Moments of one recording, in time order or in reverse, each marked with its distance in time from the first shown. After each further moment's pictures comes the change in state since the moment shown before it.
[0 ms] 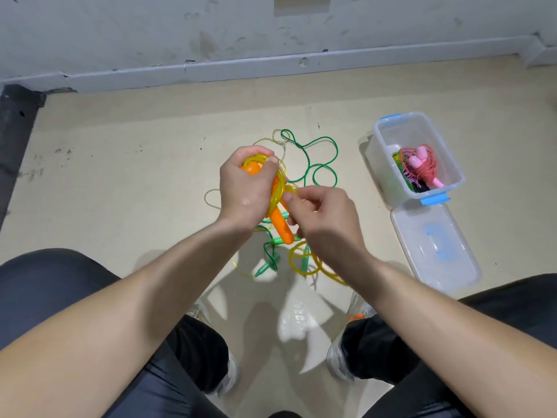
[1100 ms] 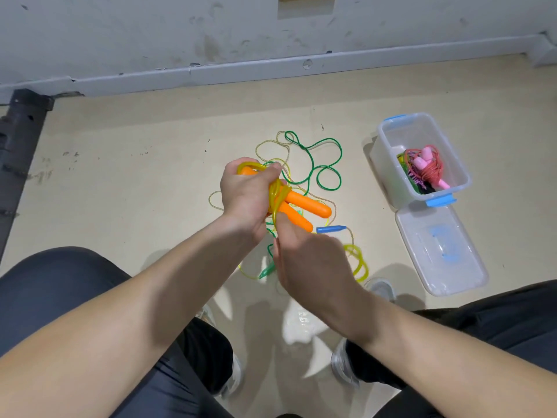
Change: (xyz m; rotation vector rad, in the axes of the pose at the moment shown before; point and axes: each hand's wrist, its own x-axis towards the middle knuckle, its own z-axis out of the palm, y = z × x) left_hand 0.002 -0.002 0.002 -0.319 0.053 -0.319; right_hand -0.033 0.020 0.033 -0.974 0.048 -0.487
